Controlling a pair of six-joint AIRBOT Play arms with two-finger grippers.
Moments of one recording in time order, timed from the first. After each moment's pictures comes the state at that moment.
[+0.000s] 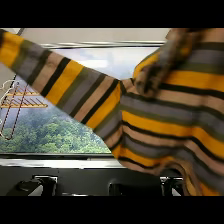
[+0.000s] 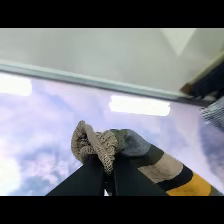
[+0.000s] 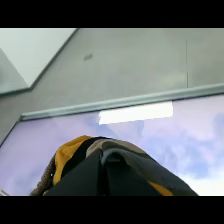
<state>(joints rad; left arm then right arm) -0.10 -0.94 1.77 1.44 -1.14 -1.83 0.20 -1.04 1.85 -1.41 1.02 1.88</state>
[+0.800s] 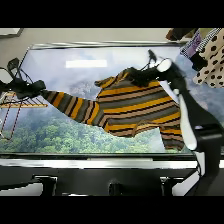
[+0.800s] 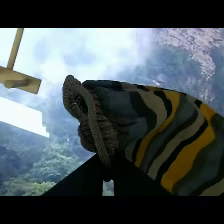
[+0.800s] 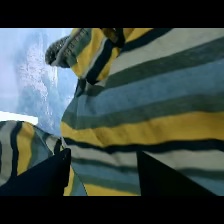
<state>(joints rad) 0.13 -1.45 1.46 1.47 -1.18 -1.80 0.11 -1.82 1.85 -0.92 1.09 1.66</state>
